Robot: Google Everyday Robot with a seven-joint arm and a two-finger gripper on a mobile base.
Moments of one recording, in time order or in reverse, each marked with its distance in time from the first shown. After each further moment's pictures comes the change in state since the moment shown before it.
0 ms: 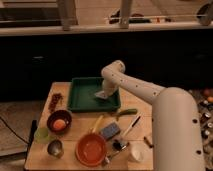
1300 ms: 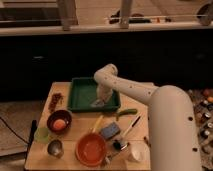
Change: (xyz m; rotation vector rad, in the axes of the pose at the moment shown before) arm -0.055 0.025 0.006 -0.086 -0.114 -0.246
